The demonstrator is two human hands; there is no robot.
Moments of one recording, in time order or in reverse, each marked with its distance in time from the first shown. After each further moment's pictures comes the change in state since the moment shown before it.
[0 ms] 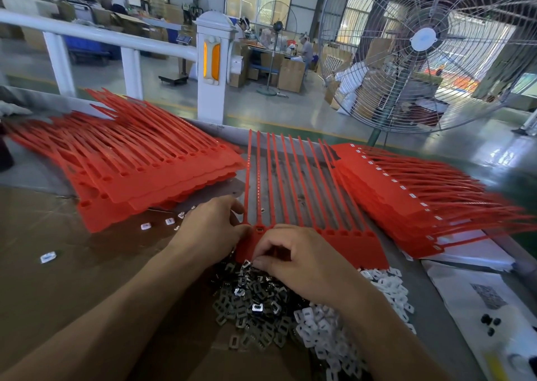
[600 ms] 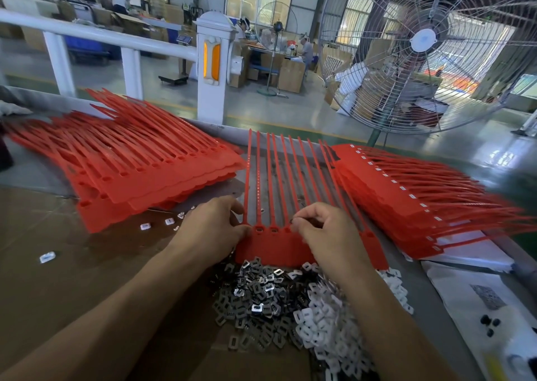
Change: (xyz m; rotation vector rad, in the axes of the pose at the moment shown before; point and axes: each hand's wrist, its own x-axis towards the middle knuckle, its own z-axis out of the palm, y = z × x) left_hand 0.000 0.000 -0.001 -0.013 -0.009 -0.006; right_hand 0.006 0.021 -0.015 0.159 0.429 0.344
